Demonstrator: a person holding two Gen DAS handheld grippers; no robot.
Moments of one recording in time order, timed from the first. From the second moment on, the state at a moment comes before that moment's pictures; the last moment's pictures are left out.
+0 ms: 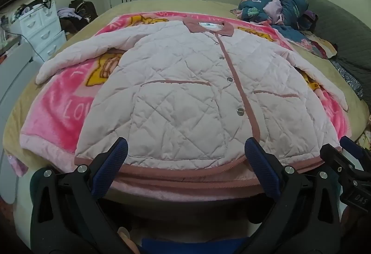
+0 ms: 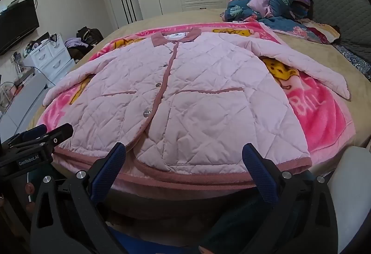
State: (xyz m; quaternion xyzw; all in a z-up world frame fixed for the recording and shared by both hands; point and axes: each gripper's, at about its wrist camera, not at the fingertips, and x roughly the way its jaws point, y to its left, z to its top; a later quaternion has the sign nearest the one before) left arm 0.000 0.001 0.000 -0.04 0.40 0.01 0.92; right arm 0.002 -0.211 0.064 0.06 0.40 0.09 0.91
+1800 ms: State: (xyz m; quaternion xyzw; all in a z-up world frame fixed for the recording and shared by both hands) left arm 0.000 0.007 -0.007 -0.04 0.40 0.02 0.91; right arm 0.003 -0.203 0.064 0.05 0.40 0.09 0.91
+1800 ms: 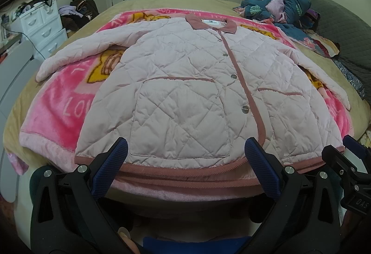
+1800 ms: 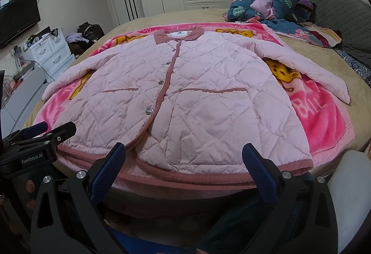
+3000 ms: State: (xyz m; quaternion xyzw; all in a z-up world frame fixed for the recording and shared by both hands) left arm 0.069 -0.014 -0.002 -0.02 0.40 0.03 0.91; right arm 0.083 -0.211 0.074 0.05 0.40 0.09 0.91
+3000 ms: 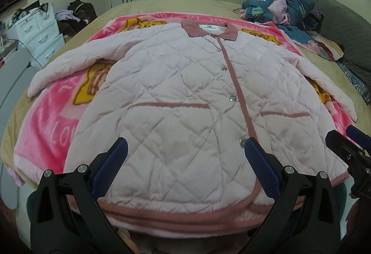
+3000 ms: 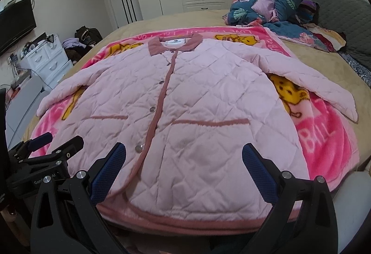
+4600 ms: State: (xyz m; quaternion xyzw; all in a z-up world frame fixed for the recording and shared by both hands) left arm 0.306 -0.113 0.011 0.00 0.43 0.00 0.90; right arm 0.312 -0.348 0.057 0.12 0.41 -0.07 0.90
